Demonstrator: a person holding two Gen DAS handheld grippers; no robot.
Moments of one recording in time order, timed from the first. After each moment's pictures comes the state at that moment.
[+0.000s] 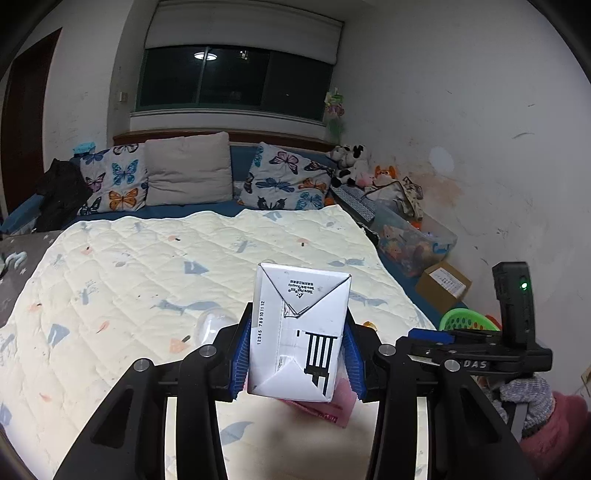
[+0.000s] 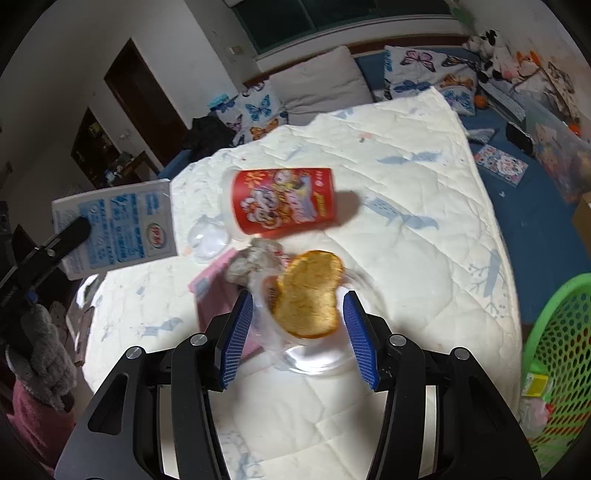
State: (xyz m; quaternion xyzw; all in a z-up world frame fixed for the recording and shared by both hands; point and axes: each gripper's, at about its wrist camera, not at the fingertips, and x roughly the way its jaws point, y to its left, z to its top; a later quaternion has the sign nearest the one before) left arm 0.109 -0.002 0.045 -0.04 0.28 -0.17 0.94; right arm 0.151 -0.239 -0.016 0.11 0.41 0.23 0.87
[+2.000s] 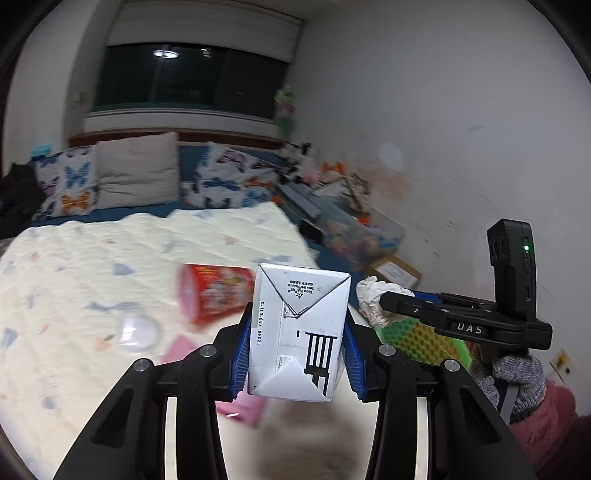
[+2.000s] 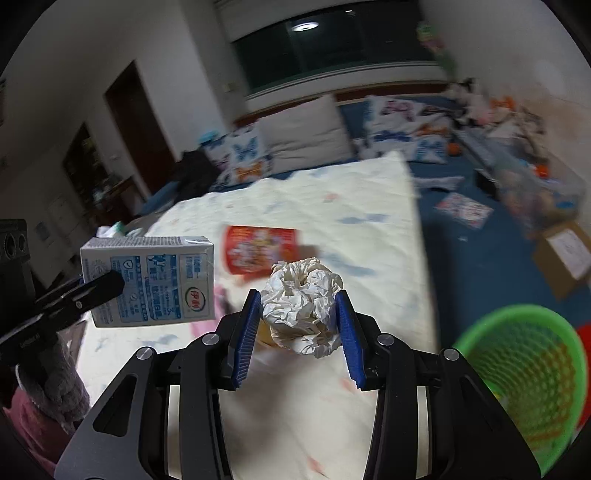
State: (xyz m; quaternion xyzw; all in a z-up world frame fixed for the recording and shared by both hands) left arm 0.091 -0.077 0.052 -0.05 0.28 -0.28 0.92; right arm 0.107 -0.296 0.039 0.08 0.34 0.16 0.92
